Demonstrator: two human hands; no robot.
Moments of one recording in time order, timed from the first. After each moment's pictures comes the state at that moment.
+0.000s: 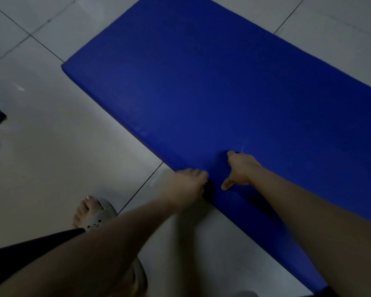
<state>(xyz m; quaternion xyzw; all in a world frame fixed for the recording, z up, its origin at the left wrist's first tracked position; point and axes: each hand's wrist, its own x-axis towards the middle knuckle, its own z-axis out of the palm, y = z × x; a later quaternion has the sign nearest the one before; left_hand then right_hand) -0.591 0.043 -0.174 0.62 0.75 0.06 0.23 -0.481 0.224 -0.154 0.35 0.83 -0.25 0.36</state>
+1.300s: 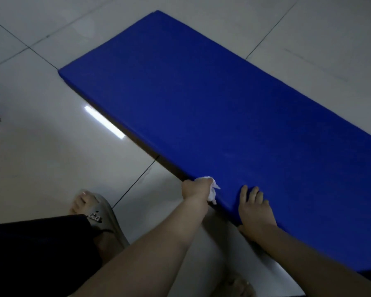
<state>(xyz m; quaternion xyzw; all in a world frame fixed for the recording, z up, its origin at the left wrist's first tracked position) -0.499 0.074 -0.151 -0.24 0.65 0.51 0.51 -0.339 0.128 -0.125 0.36 0.85 0.03 0.38</state>
